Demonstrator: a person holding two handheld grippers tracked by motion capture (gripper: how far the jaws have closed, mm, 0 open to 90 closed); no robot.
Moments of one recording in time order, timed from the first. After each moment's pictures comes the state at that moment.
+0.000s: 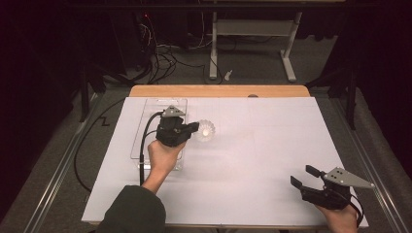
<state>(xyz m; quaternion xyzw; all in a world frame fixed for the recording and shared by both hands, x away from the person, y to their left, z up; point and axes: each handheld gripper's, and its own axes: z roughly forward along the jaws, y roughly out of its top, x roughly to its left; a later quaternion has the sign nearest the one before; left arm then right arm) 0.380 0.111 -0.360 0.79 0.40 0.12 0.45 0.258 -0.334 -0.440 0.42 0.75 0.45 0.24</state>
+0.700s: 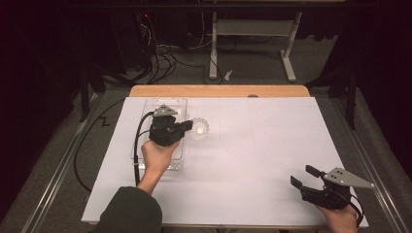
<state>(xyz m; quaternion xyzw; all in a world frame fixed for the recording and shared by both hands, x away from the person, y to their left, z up) 0.377 0.128 -0.356 0.77 0.42 0.13 0.46 0.258 -0.334 -0.440 0.42 0.75 0.45 0.24</state>
